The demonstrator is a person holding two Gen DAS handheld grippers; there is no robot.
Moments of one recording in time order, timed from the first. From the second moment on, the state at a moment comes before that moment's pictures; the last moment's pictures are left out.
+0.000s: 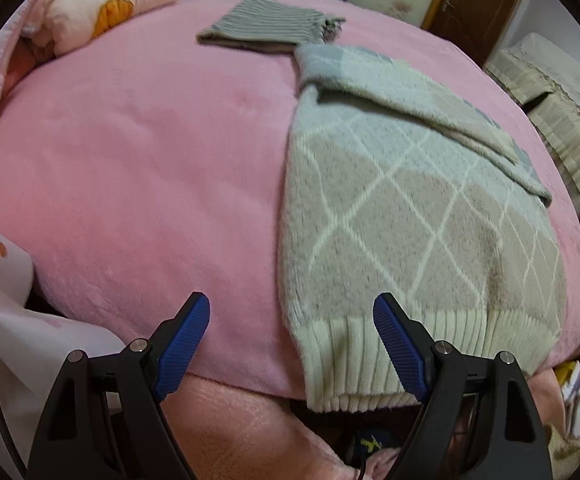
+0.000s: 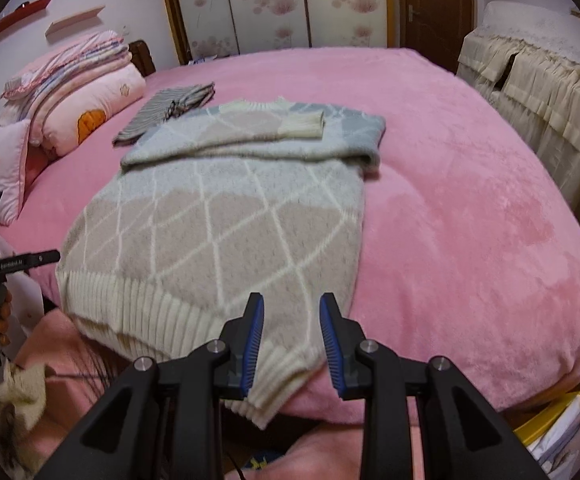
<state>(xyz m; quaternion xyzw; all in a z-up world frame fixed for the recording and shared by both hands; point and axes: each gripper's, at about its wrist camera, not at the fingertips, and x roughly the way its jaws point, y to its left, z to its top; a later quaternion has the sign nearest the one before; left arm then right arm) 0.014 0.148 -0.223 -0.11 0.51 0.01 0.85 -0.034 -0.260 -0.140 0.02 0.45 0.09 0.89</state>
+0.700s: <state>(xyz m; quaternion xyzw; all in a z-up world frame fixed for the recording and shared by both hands) 0.016 0.147 -0.279 -0.18 0.55 -0.07 0.81 -0.030 -0.275 -0.213 0.10 0.56 0.13 0.82</state>
